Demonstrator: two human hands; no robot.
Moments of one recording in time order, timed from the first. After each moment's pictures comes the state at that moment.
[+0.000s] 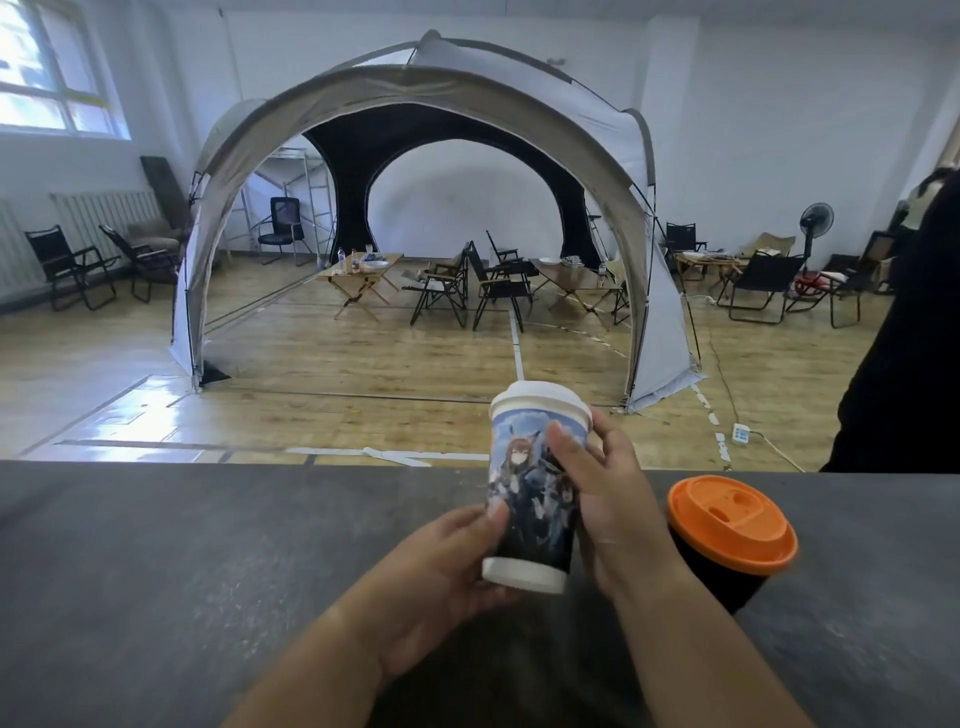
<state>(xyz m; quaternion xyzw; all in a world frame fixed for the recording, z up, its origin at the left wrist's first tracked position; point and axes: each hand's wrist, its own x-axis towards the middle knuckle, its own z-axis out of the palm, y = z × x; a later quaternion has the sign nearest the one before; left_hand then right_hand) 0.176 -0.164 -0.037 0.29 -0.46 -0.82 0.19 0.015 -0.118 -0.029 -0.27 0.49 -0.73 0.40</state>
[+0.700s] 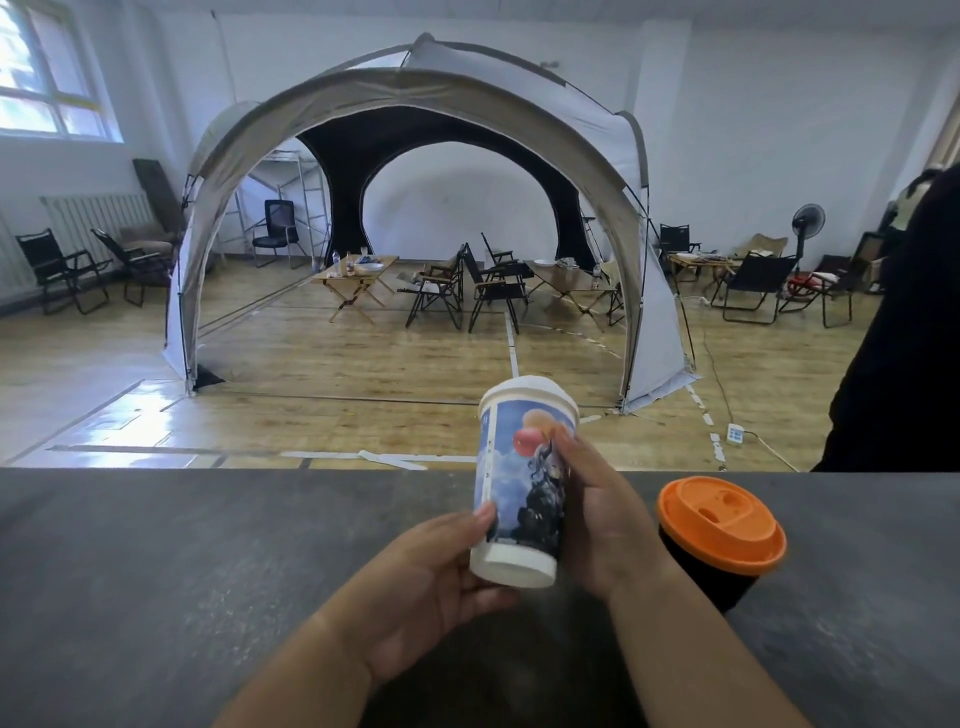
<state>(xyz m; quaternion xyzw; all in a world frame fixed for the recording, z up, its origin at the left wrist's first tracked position) 0.176 -0.163 -0.037 0.26 -0.44 -0.83 0.21 0.016 -0.119 -0.033 -0.21 0.39 -0.73 0.53</state>
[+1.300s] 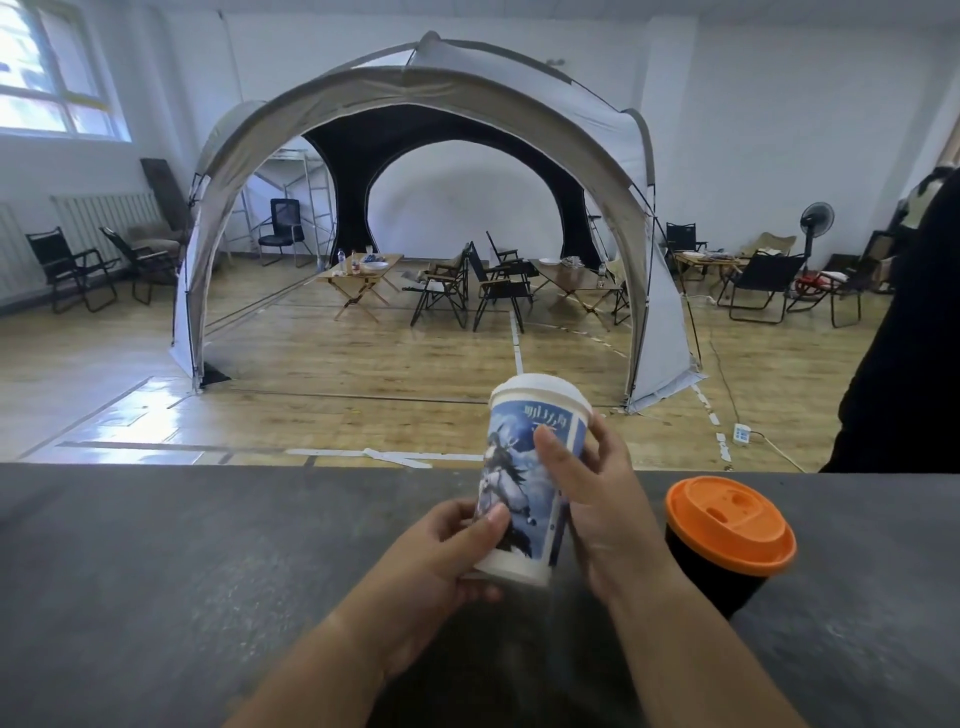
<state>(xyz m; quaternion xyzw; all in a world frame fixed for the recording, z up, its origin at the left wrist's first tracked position) 0.173 -0.163 -0.041 0.29 -0.50 -0.78 0.25 0.017 -0.122 -0.032 -0.28 0.46 -0.74 0.40</state>
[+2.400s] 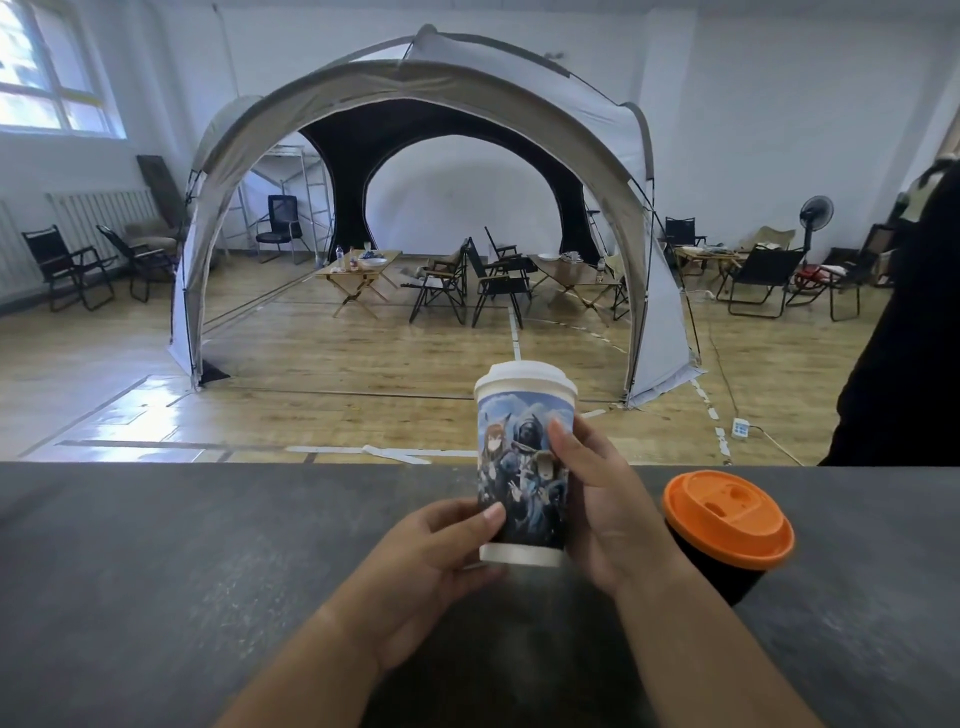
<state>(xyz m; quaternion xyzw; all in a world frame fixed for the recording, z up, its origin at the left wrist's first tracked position) 0.174 -0.169 -0.044 0.29 -0.47 -0.80 0.25 0.019 -0.114 -0.022 -0.25 0.40 -0.72 0.51</state>
